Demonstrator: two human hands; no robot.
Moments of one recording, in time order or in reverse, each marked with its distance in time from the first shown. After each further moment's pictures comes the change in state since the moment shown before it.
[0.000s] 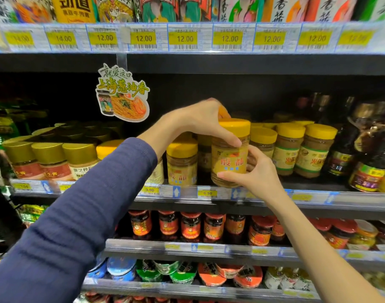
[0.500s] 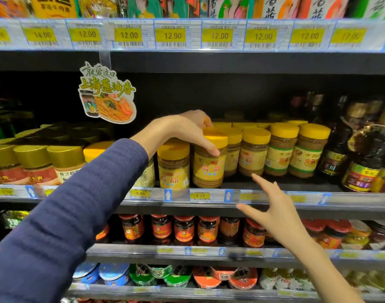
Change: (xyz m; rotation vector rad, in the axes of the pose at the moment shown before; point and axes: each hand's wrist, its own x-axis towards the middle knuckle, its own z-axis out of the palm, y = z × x) left_hand 0.019 -0.025 0.015 0.123 -0.118 -0.145; right_hand -0.053 0.046 -0.027 -0.389 -0.047 0.050
